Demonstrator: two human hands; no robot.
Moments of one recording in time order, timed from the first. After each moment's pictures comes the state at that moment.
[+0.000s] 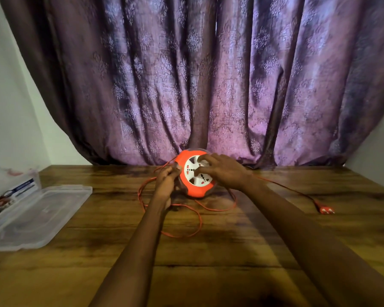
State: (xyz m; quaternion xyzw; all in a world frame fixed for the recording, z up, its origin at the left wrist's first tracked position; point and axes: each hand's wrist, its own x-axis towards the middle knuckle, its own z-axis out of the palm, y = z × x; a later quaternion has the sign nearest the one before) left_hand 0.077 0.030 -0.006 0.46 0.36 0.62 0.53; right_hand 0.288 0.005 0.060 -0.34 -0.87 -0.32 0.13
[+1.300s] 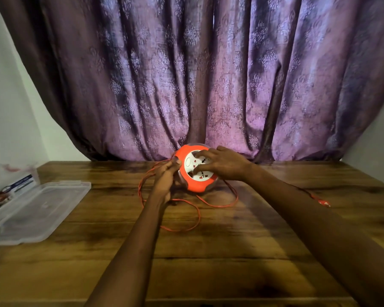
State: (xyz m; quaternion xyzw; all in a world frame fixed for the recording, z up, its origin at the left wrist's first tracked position) left_hand 0.081 0.020 0.001 0.46 0.34 0.60 0.56; right_hand 0.290 -0.009 0.082 -0.32 -0.87 -0.37 0.02
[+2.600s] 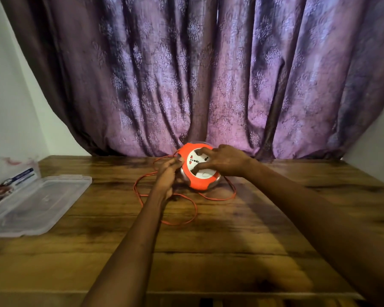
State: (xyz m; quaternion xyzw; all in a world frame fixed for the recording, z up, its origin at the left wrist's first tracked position) left_hand 0.083 0.024 -0.003 0.45 0.36 0.60 0.55; right_hand 0.286 -0.020 0.090 -0.33 -0.88 -0.34 -0.04
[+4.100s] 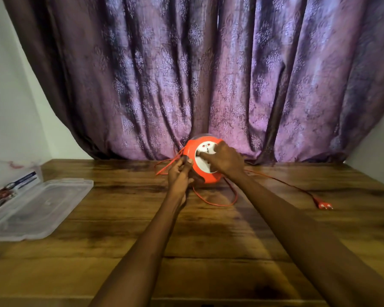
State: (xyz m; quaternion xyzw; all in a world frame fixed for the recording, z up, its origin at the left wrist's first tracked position) left_hand 0.119 0.013 -0.006 0.44 0.31 0.66 0.52; right_hand 0.257 -0.012 0.083 -0.69 -0.64 0.06 0.35
